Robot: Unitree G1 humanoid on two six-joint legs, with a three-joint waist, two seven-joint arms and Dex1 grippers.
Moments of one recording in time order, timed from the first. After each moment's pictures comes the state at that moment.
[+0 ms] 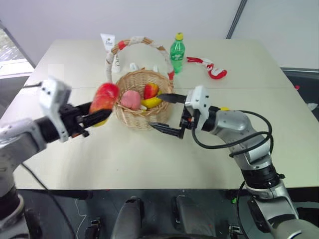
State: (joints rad) left arm -0.47 0.74 0.40 -0.59 -0.89 1.26 -0.46; right arm -0.56 -0.43 0.17 -0.25 0.39 0.37 0.87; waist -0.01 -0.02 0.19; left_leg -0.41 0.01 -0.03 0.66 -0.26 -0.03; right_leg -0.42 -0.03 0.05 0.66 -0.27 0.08
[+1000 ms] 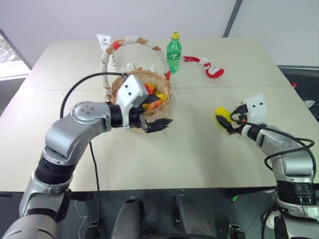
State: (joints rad) left arm -0.63 0.59 -0.15 -0.41 -0.57 0.84 -0.73; right arm -0.31 -0.57 -0.19 -0.15 0.26 0.75 0.41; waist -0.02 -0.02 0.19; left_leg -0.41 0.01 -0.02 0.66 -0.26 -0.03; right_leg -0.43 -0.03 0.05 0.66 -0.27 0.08
